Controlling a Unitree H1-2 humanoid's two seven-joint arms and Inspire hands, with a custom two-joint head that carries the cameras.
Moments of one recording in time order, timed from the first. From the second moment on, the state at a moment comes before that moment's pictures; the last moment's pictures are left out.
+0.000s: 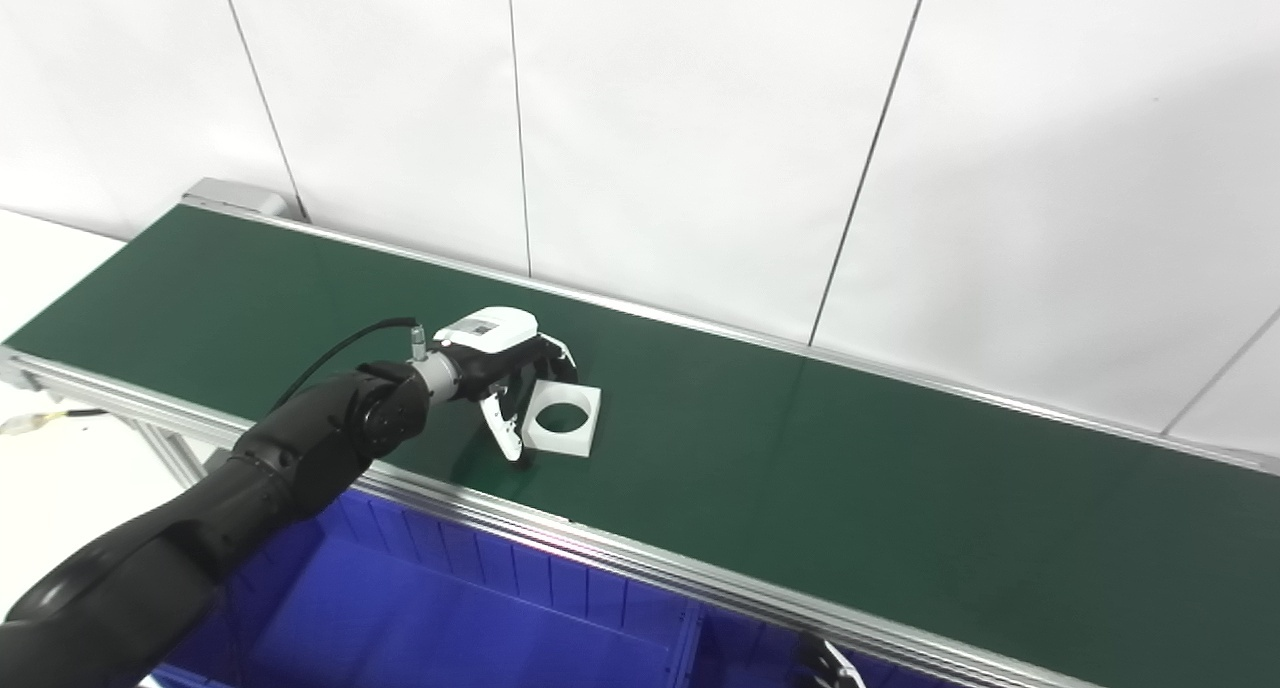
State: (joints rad) left arm -0.62 0.44 -0.38 0.75 0.65 -0.24 -0.10; right arm 0.05 -0.10 0.38 0.44 -0.17 -0.41 -0.38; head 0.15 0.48
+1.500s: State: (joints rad) left arm -0.10 0.33 -0.19 -0.13 -0.06 -0.30 -0.13; right arm 0.08 -0.10 0.39 0.41 -0.18 -0.41 -0.41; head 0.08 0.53
